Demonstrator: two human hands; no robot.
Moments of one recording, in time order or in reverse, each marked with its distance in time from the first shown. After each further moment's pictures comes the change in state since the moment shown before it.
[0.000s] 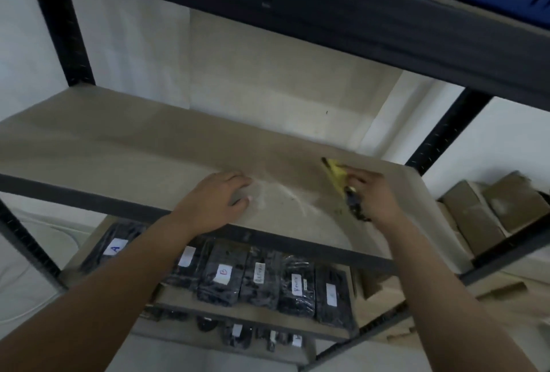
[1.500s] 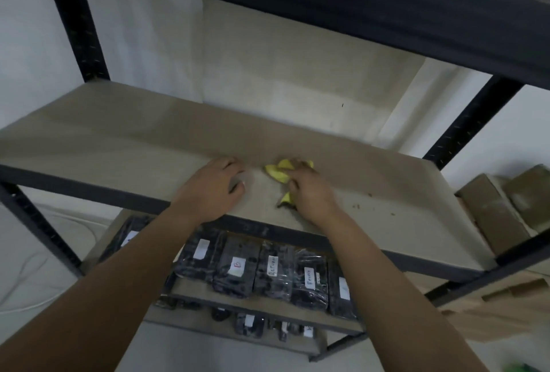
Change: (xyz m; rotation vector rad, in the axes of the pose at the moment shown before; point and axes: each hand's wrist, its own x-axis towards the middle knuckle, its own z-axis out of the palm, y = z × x) left_hand -0.001 -0.034 -0.009 0.068 0.038 -0.099; right_hand -0.008 -0.055 0.112 -0.413 -0.232 -0.346
